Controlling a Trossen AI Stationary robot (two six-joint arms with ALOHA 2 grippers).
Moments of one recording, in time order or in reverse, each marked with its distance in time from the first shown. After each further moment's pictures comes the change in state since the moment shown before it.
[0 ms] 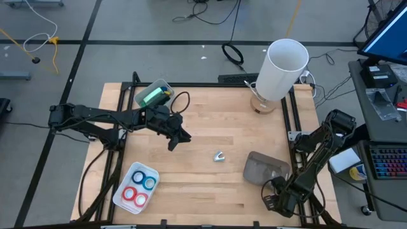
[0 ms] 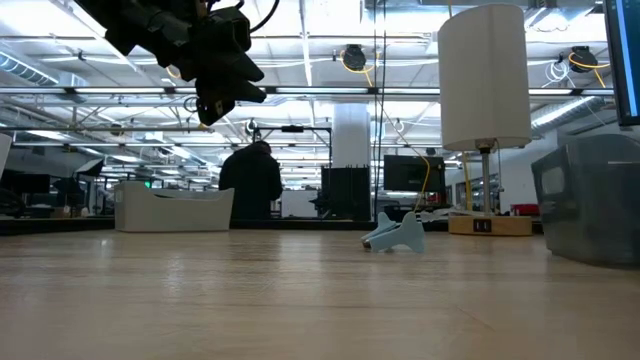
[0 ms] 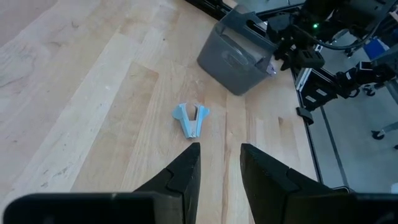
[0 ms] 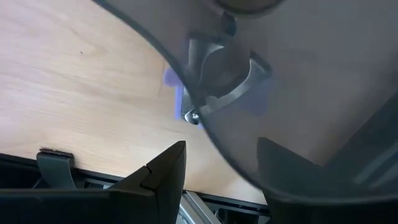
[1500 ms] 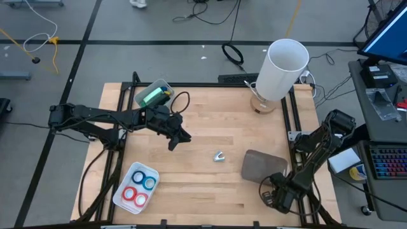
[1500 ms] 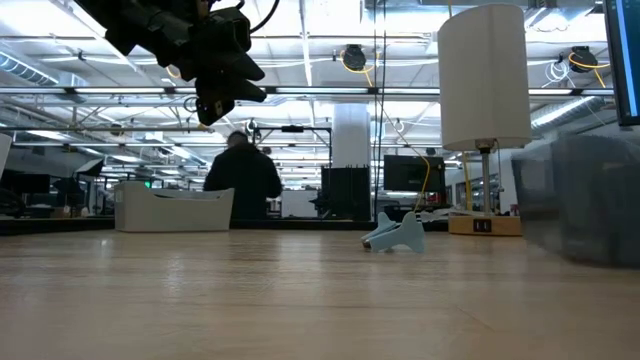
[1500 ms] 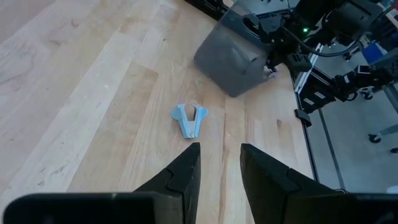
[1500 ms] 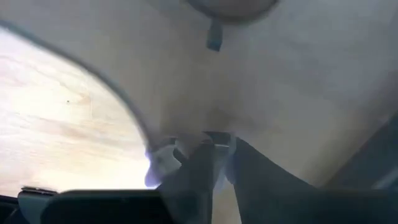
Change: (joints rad) left arm 0.000 0.000 0.000 0.003 0.000 -0.020; right arm -0.025 0.006 -0.041 -0.030 0.003 -0.050
